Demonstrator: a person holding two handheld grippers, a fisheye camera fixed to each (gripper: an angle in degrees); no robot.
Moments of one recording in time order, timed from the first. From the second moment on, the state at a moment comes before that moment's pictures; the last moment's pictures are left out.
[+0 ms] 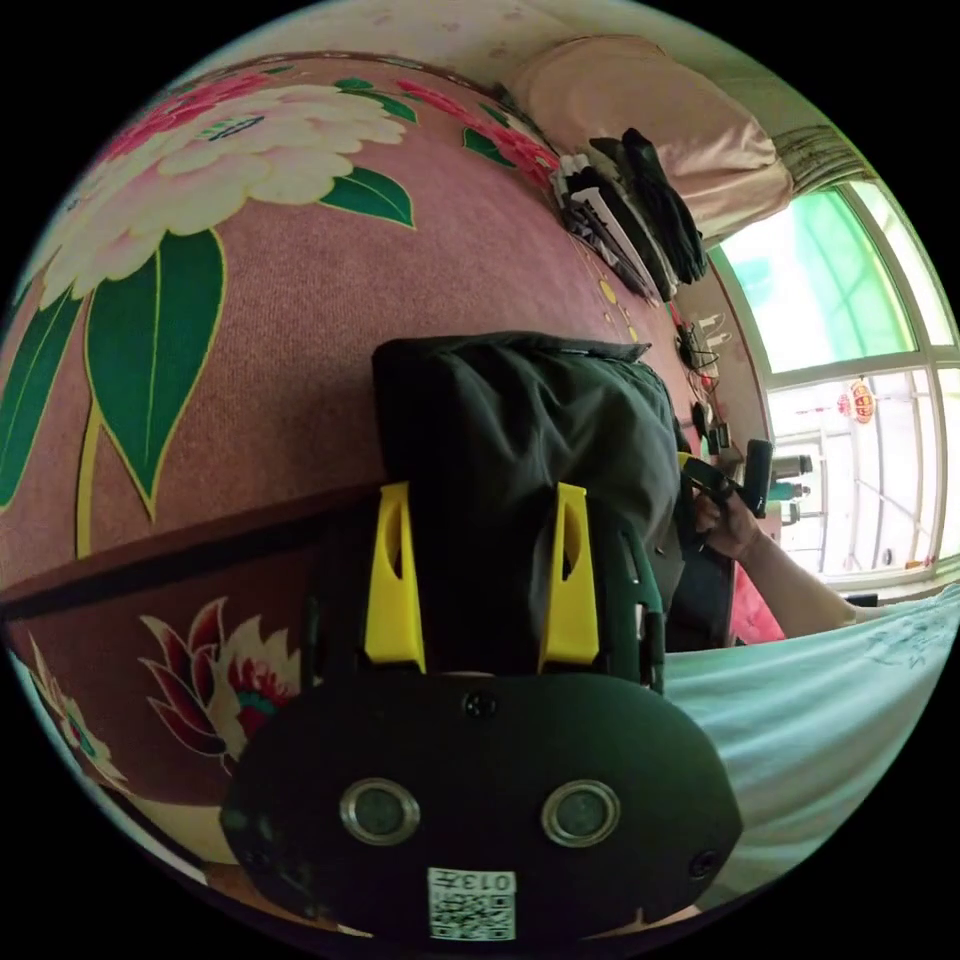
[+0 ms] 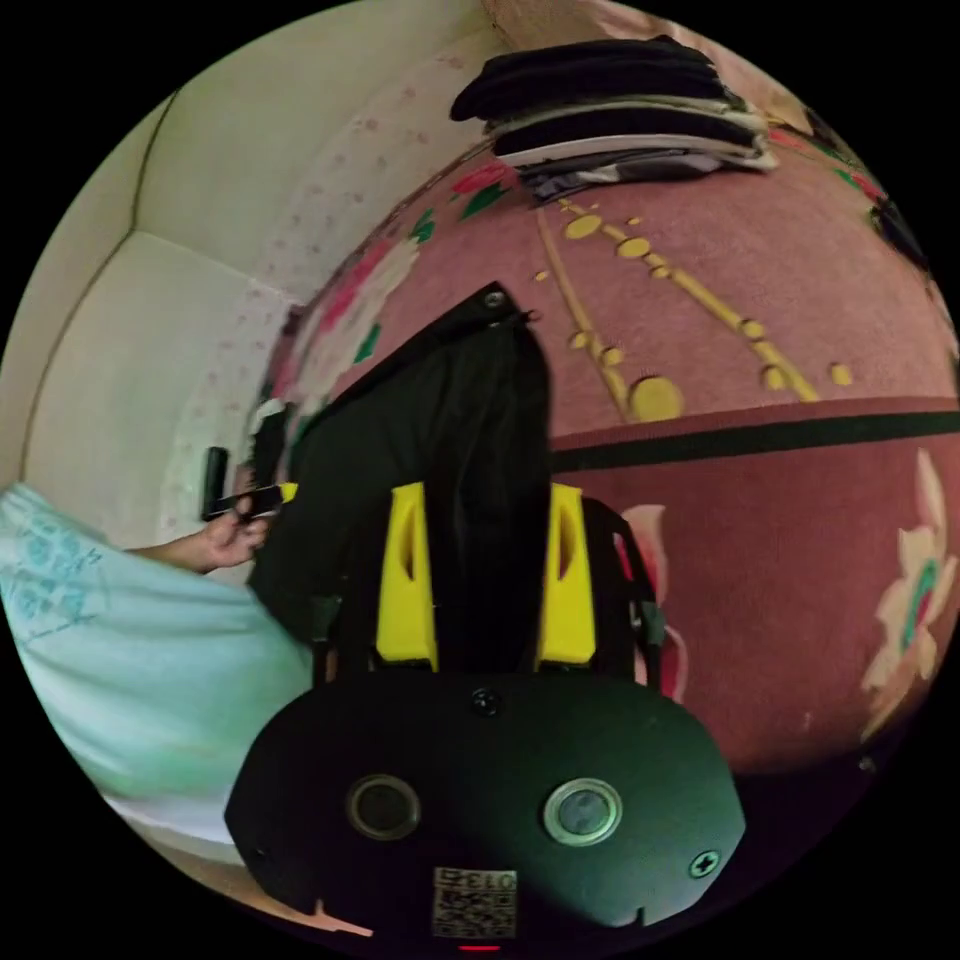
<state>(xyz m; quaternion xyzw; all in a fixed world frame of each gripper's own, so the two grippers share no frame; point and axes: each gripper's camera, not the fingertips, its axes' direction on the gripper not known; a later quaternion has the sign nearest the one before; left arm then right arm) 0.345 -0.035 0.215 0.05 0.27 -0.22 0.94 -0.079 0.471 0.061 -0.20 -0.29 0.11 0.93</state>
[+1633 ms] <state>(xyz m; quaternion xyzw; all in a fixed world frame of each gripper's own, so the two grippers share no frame) 0.301 -0.116 0.037 0.15 0.45 -0.31 0.82 0.047 0.379 0.089 -0.05 -0.29 0.10 0.95</state>
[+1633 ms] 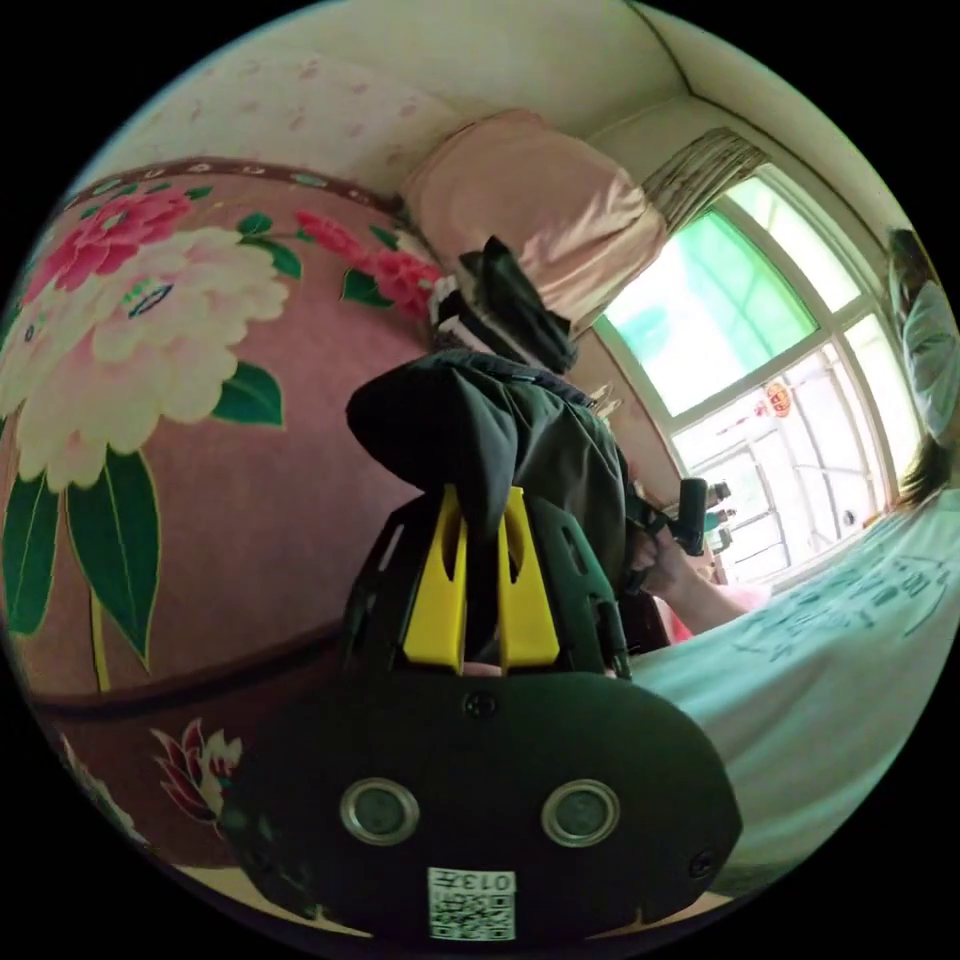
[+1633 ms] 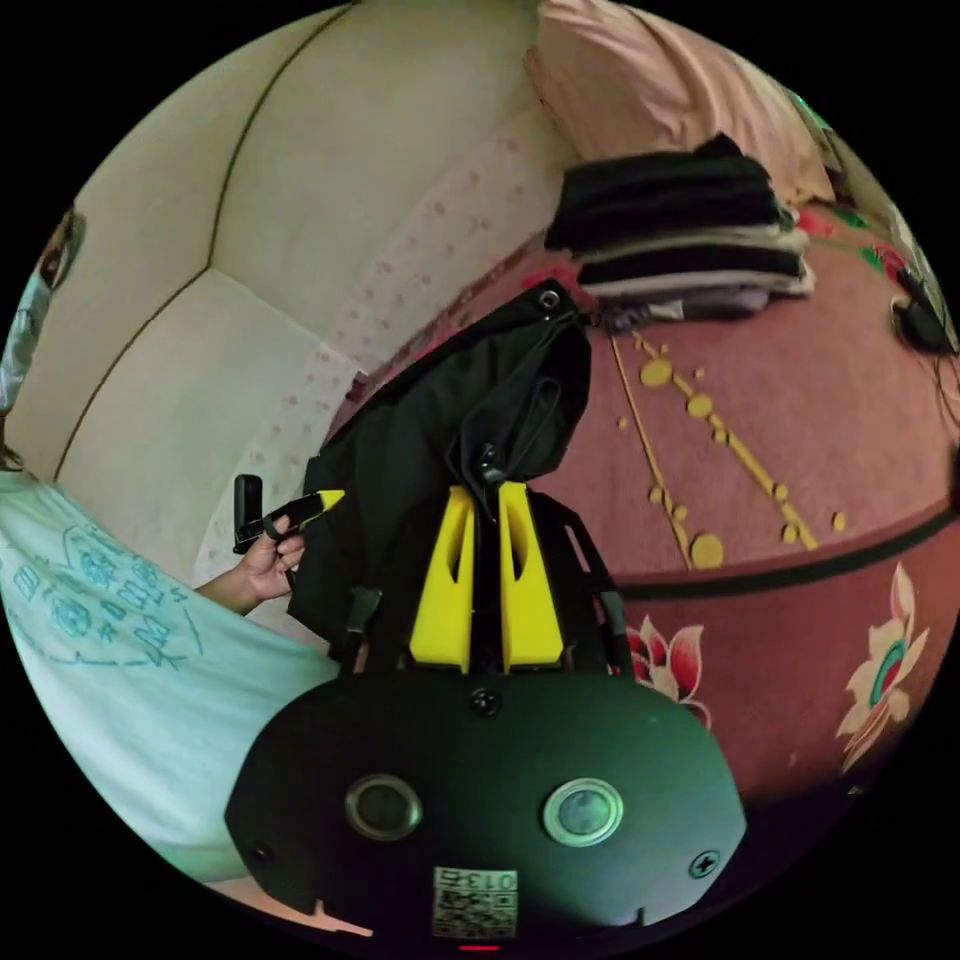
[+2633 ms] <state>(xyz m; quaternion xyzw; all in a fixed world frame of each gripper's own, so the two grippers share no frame) 0.225 -0.476 0.171 0.15 0.36 -0.12 0.91 0.258 -0.014 0.200 0.02 0.06 0.08 1.00</state>
